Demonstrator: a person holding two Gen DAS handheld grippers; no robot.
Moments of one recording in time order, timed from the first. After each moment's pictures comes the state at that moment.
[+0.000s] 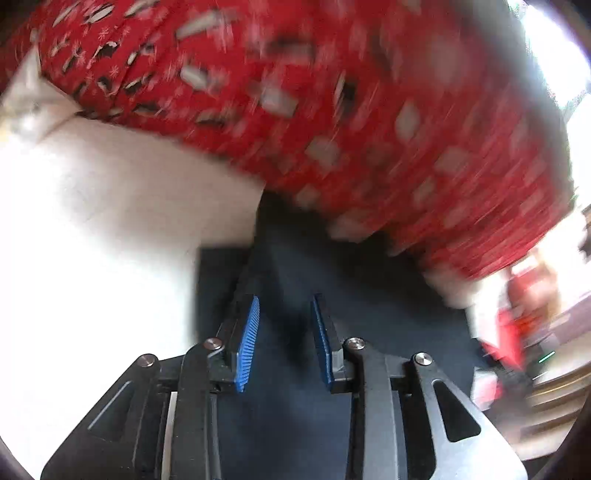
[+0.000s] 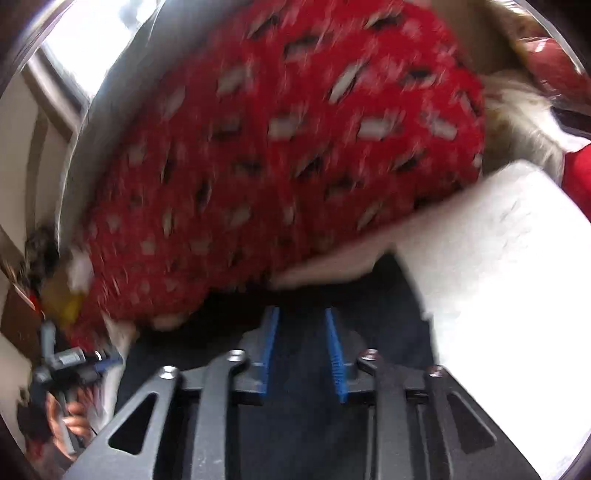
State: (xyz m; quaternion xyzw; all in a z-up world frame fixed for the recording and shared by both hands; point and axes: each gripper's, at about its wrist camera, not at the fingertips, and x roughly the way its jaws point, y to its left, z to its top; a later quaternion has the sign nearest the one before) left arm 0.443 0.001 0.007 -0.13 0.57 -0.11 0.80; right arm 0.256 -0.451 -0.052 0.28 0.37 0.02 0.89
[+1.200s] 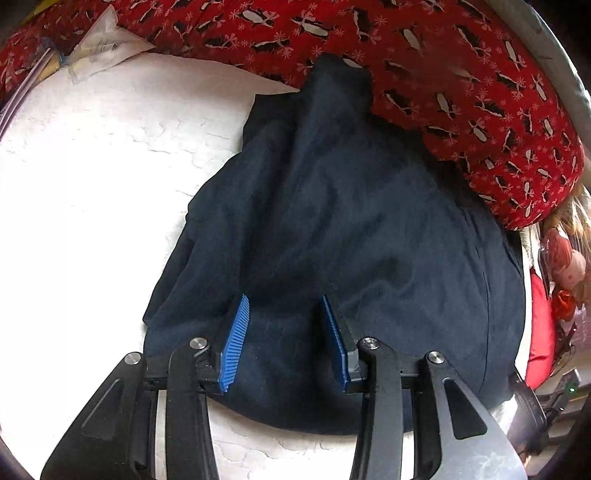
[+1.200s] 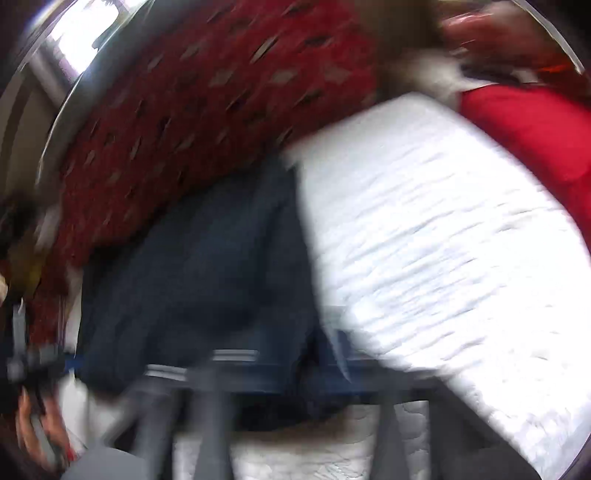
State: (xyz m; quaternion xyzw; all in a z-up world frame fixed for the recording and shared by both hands) left arm 0.311 -0.006 -0.006 -0.14 0.58 -0.05 0.80; right arm 0.083 -0.457 -0.094 0.25 0.42 -0.04 0.87
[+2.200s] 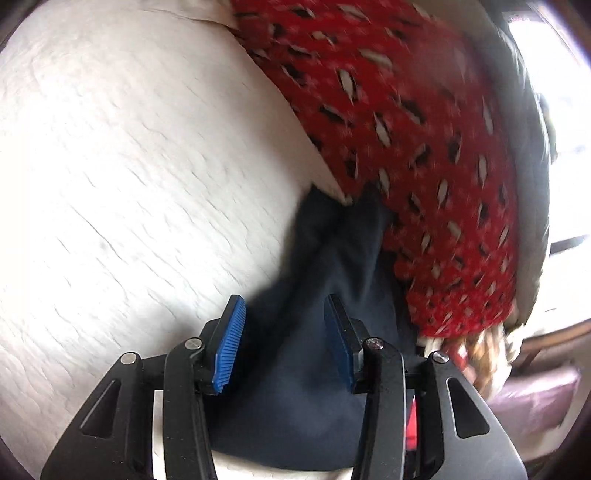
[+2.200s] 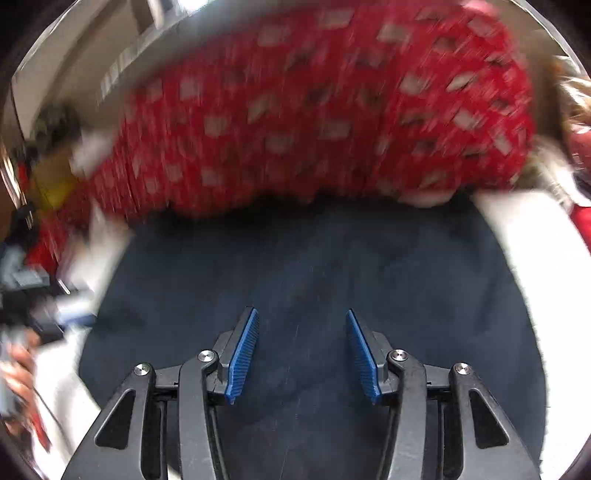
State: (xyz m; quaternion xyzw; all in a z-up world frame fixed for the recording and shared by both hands) left arm 0.347 0.090 -0.014 -0.43 0.51 -0.06 0.74; right arm 0.194 -0.296 -0.084 0.10 0.43 0.05 0.90
